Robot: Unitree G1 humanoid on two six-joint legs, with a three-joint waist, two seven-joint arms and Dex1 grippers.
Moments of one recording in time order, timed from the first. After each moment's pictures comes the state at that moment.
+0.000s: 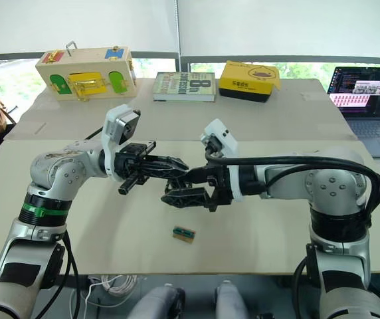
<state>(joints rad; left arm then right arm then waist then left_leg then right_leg) -0.81 0.54 -0.10 0.05 -0.79 0.81 -1.38 -0.81 -0.58 -0.04 -0.38 1.39 1.49 0.28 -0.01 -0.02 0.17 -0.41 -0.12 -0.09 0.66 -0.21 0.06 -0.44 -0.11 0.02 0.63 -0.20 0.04</state>
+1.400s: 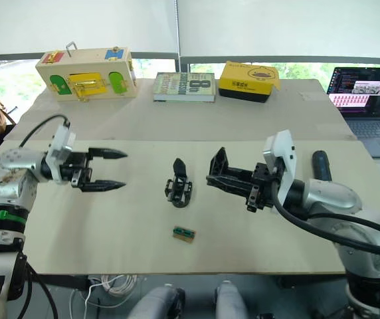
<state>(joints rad) -0.67 0.74 0.02 0.61 -0.40 -0.01 -1.60 -0.28 -0.68 -0.18 -0.56 0.90 0.69 0.78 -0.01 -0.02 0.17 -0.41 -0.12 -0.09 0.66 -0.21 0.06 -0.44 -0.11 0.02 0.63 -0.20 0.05</state>
